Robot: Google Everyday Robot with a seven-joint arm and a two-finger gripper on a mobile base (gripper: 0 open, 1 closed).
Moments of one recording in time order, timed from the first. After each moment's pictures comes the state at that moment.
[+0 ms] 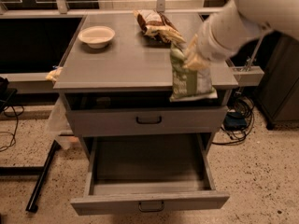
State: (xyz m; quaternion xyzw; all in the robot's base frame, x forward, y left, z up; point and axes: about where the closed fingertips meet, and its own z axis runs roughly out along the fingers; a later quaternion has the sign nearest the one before) arm 0.603 -0.126 0.929 -0.65 0.69 -0.08 0.32
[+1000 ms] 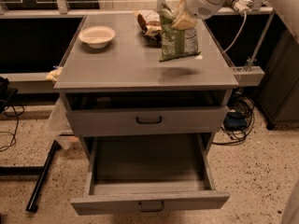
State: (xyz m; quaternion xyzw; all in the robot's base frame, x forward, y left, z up) arm 0.715 -0.105 0.994 -0.66 0.65 -0.09 0.37
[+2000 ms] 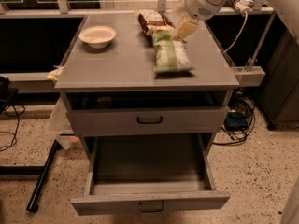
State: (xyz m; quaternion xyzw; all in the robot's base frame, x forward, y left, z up) arm 0.715 -0.104 0.995 -0.66 0.65 -0.09 0.37
